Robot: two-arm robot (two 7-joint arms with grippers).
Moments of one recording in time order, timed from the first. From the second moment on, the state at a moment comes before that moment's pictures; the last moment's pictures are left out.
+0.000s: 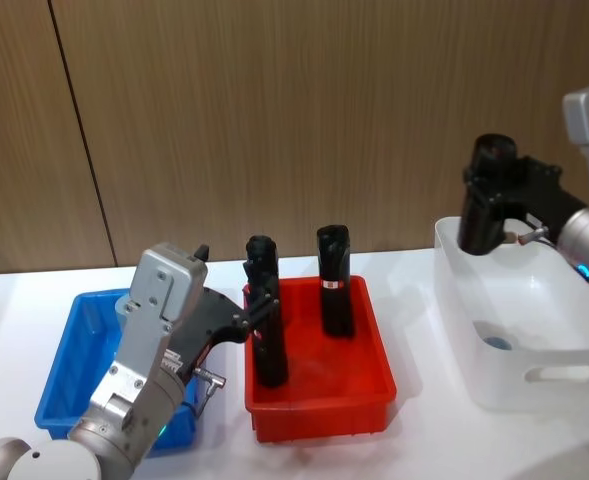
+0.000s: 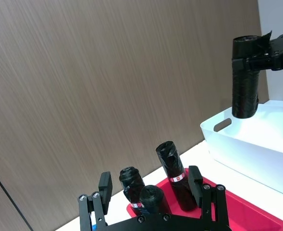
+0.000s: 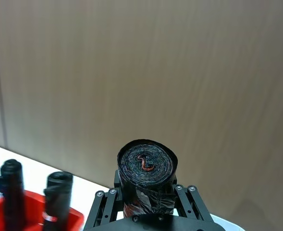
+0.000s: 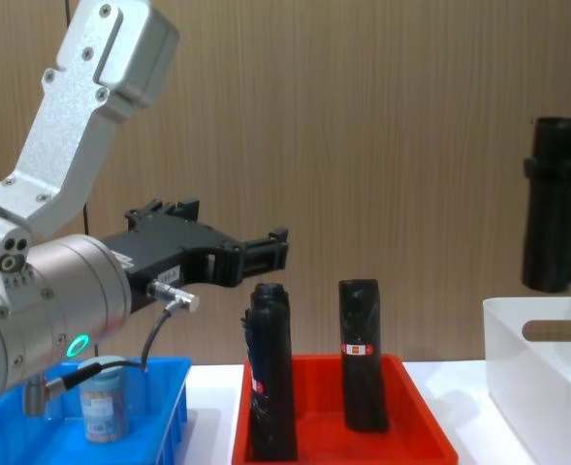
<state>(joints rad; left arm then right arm) -0.24 0.38 0.45 -1.63 -0.20 0.01 -0.01 0.51 0.29 -0.16 -1.30 0.14 0.17 0.30</state>
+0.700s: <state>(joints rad) -0.24 0.38 0.45 -1.63 -0.20 0.01 -0.01 0.57 0.31 -0.13 -1.12 0.11 0.15 0.28</state>
